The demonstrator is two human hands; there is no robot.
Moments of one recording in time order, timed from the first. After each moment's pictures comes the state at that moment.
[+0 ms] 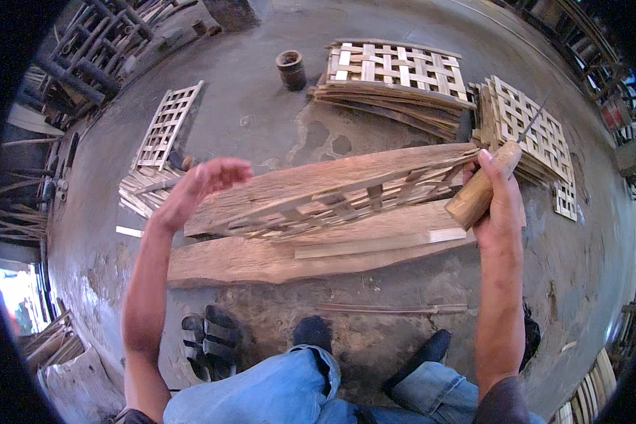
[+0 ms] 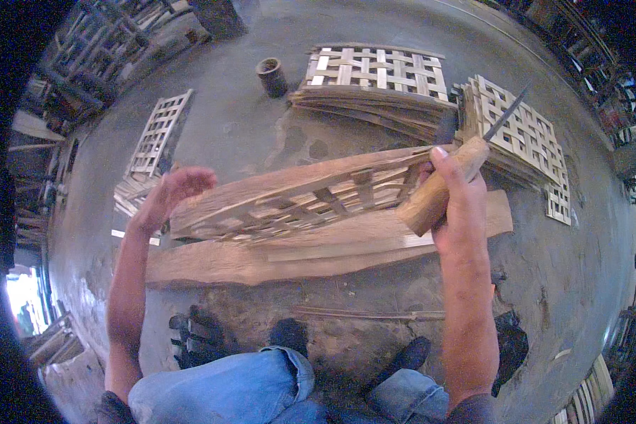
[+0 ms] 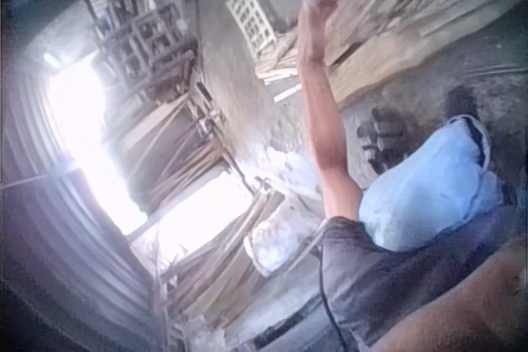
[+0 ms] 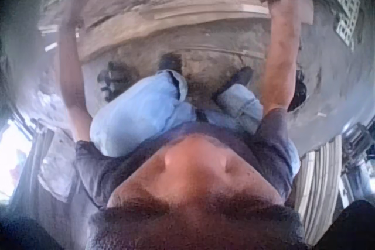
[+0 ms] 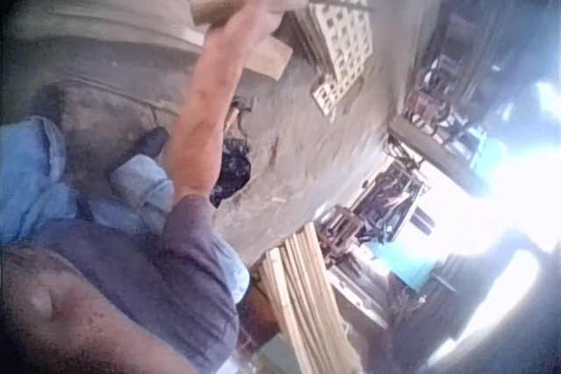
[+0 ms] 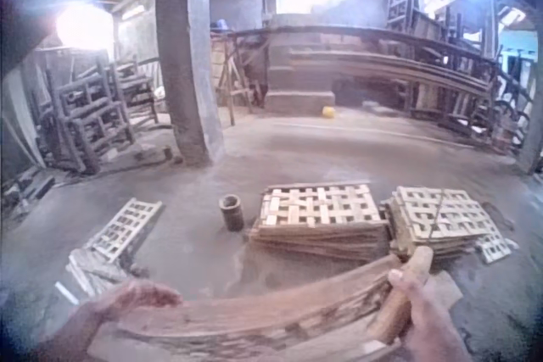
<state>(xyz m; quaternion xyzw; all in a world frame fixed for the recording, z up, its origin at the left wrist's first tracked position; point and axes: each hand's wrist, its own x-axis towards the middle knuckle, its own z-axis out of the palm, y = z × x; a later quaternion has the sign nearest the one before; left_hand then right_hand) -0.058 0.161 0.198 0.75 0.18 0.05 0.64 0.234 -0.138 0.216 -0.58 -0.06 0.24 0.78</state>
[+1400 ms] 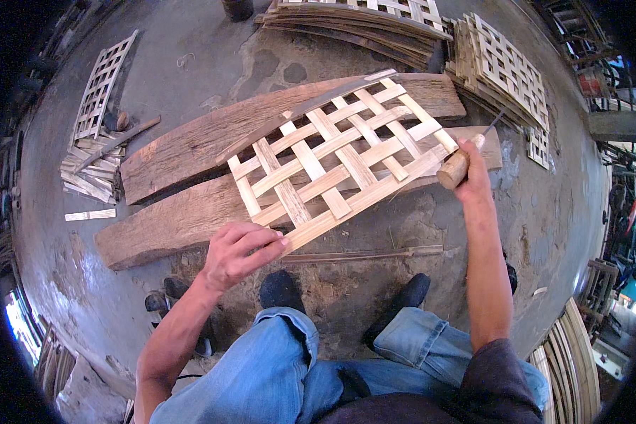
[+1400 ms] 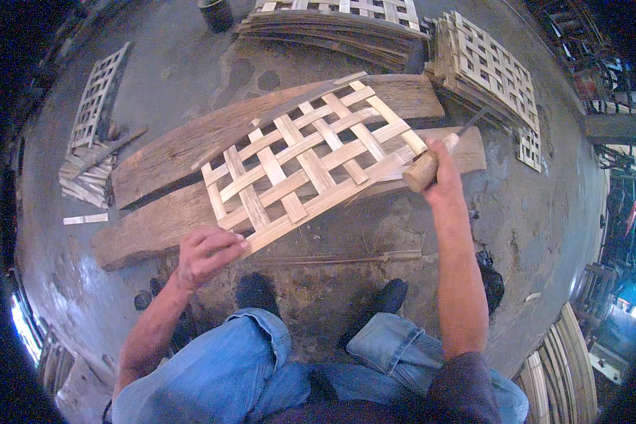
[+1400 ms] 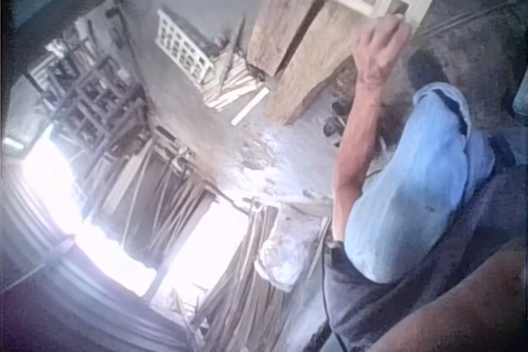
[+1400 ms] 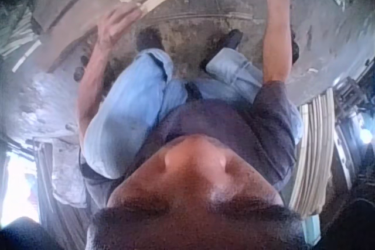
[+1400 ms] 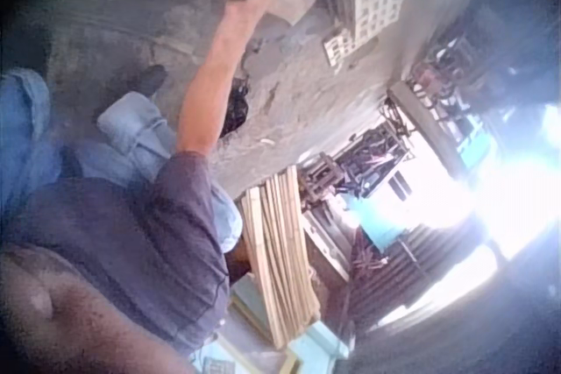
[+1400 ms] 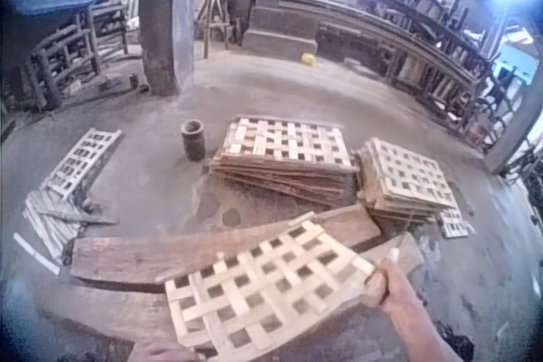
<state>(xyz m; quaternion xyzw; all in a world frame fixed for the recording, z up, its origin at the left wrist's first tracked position) -0.083 0.004 0.086 0.95 -0.04 0.22 0.22 0.290 -0.226 0.080 -0.59 0.13 0.34 0.72</state>
